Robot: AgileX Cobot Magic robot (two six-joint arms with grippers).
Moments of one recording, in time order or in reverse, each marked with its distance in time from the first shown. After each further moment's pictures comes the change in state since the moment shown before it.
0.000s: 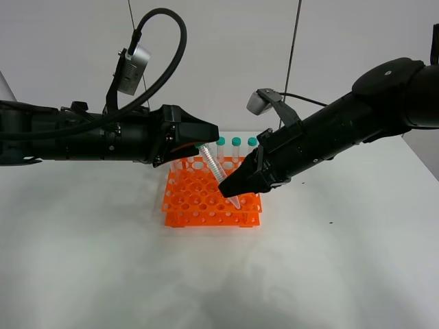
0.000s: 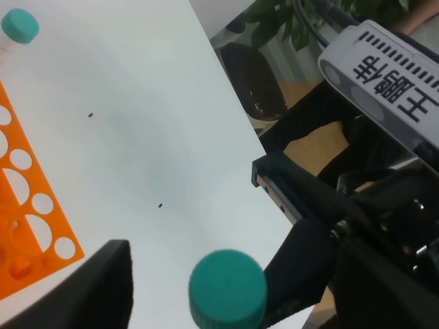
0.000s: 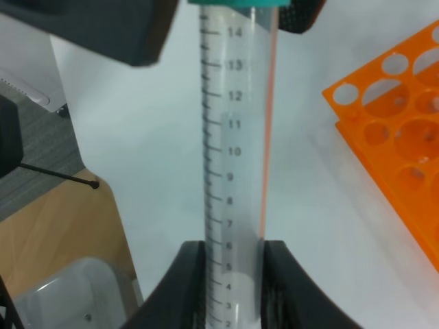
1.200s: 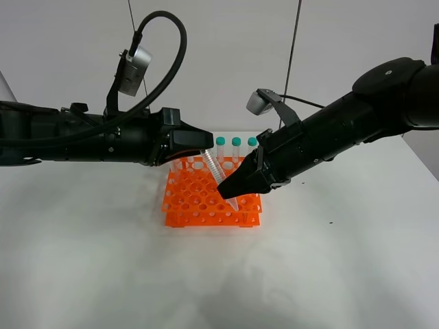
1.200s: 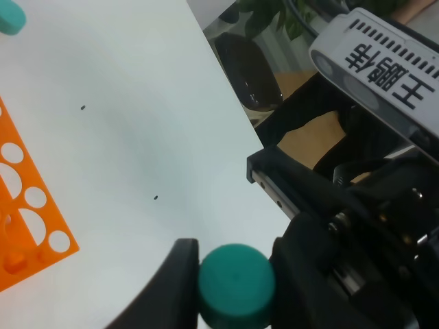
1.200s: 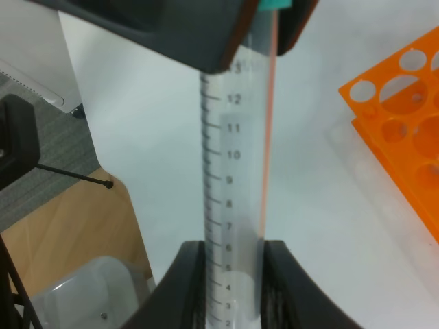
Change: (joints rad) left arm 0.000 0.000 0.000 0.018 0.023 0.004; right arm 0.000 0.000 0.000 0.008 0.023 0.014
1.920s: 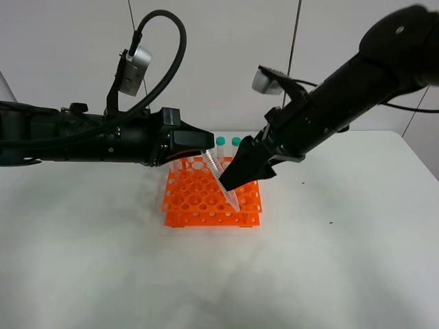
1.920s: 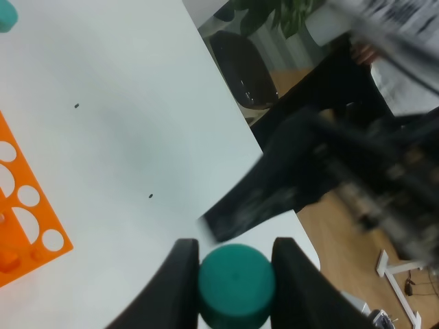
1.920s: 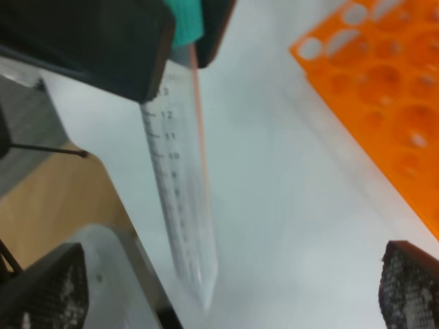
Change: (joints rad) left arm 0.000 0.000 0.001 0.000 0.008 0.000; right arm 0.003 -0.019 -0.163 -0.271 0.092 0.373
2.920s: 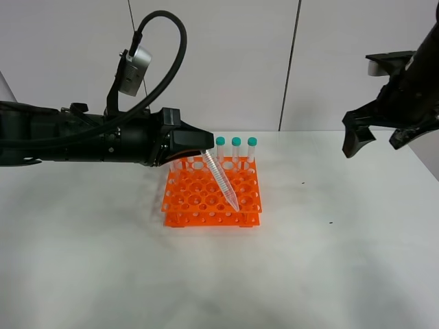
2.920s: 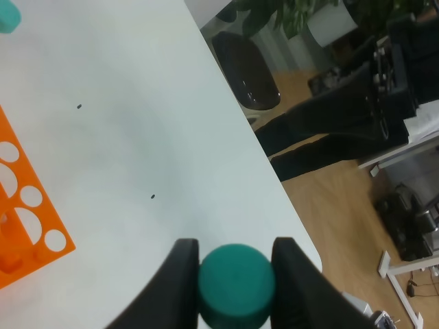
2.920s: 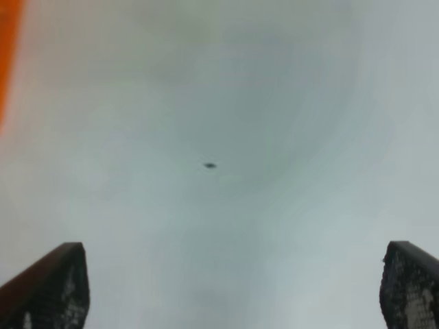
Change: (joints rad) left arm 0.000 0.000 0.000 0.000 -0.004 0.000; right arm -0.283 0.012 -0.185 -0.753 0.150 0.678
